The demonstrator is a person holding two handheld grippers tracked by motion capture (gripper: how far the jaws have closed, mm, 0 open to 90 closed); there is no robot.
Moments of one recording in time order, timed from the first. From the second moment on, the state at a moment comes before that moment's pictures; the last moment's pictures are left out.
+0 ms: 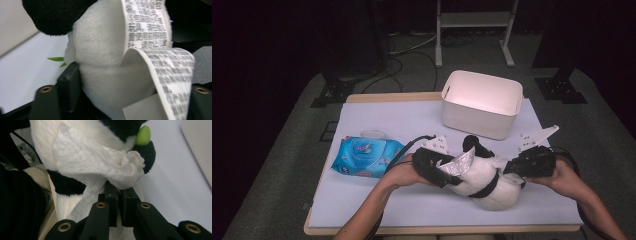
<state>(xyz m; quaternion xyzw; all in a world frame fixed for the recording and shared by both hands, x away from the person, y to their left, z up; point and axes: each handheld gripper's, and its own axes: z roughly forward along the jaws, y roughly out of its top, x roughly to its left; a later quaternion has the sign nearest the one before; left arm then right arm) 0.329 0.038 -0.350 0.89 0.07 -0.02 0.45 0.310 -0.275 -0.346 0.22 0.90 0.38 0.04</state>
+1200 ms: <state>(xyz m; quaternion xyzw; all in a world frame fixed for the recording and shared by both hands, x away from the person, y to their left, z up) 0.325 0.028 -0.306 0.90 0.04 0.02 0.42 0.321 -0.259 -0.277 0.18 0.89 0.42 0.07</state>
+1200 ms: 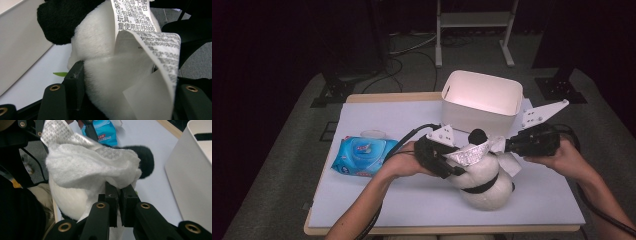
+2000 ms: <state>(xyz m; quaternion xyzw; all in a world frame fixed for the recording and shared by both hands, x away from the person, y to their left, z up) 0.322 0.018 -0.308 0.90 0.05 0.02 0.44 0.317 -0.239 -0.269 0.15 0.91 0.37 0.08</state>
